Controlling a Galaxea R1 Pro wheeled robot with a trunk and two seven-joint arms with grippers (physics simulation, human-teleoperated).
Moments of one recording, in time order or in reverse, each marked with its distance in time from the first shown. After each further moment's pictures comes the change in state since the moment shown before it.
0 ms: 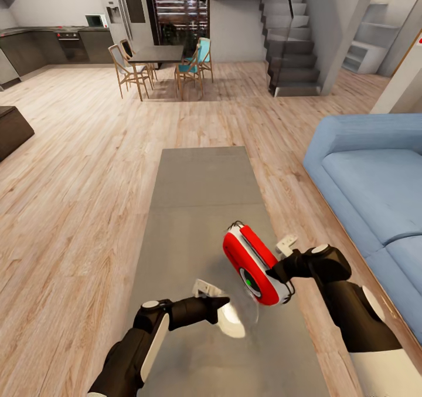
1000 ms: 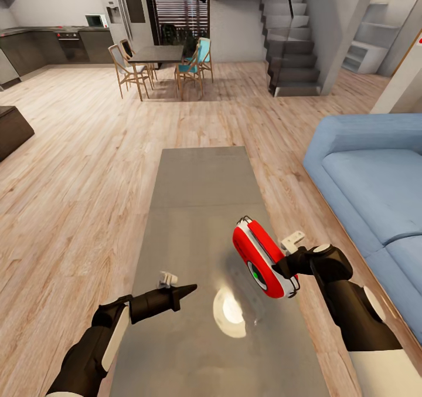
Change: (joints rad) left arm 0.000 0.139 0.182 -0.040 0.094 0.018 -0.195; right arm 0.000 0.011 -0.028 0.004 -0.004 0.003 -0.120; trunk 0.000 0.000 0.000
